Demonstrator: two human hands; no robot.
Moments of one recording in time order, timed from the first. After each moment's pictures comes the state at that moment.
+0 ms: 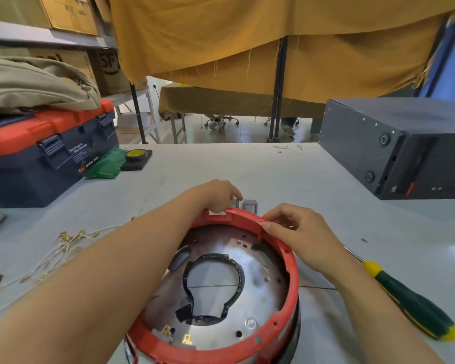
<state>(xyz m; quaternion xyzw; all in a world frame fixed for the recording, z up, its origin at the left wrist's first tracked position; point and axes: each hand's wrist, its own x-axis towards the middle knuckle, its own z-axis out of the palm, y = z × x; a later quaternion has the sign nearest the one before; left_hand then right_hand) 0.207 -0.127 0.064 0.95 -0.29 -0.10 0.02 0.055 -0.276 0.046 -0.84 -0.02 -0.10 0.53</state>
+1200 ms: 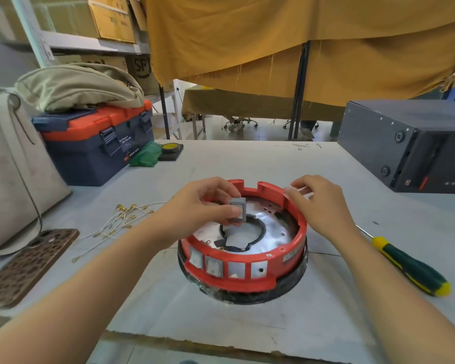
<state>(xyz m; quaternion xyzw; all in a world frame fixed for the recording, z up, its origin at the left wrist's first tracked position) 0.037 -0.018 0.093 0.78 -0.23 -0.10 0.57 0.048 -0.259 0.055 -0.91 0.01 -0.26 0.32</state>
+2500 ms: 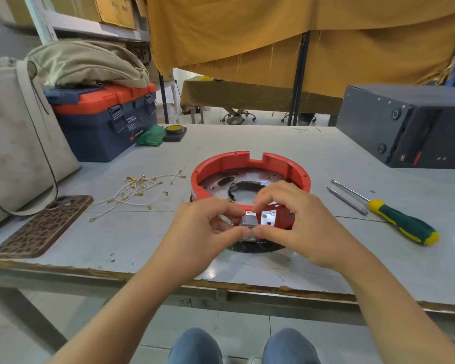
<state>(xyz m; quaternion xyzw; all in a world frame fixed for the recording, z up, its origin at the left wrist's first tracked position) -0.058 -0.008 0.039 0.84 -0.23 0.09 0.48 -0.063 -0.196 0.045 -0.89 -0.22 -0.15 0.36</state>
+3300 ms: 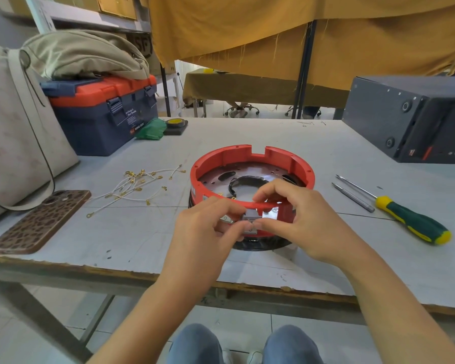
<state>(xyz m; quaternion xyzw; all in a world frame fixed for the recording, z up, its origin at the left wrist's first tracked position) -0.068 -0.023 0.029 0.85 -0.22 0.24 0.42 -0.052 -0.197 0.040 -0.89 -0.21 -0.12 0.38</state>
